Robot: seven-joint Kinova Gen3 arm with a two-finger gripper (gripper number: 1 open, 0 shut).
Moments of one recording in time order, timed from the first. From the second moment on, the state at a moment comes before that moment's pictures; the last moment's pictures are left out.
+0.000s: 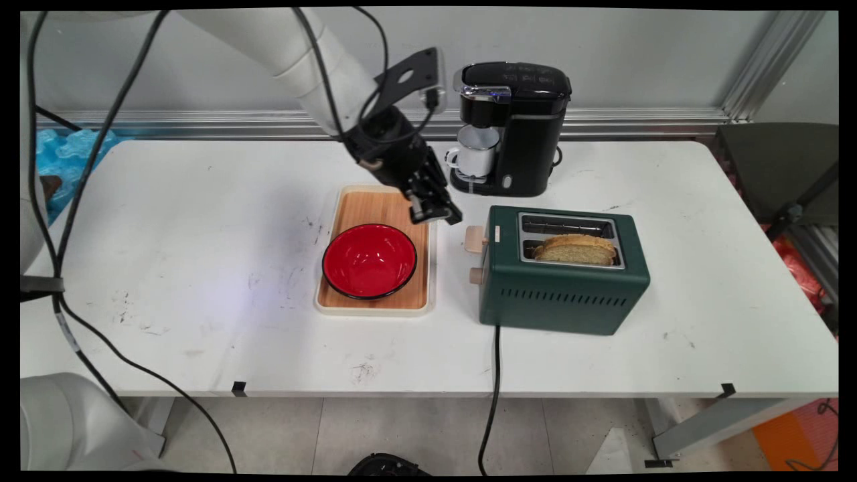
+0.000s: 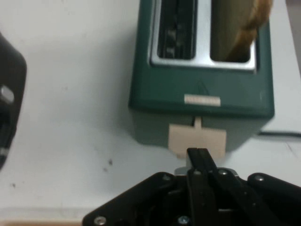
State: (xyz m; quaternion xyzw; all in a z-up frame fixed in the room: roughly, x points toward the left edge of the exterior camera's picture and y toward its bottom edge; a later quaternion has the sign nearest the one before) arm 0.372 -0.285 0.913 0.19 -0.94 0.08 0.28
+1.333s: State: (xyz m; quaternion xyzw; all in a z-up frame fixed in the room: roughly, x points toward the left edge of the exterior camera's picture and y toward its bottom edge) arm 0.333 -0.290 0.869 0.19 -0.94 0.08 0.27
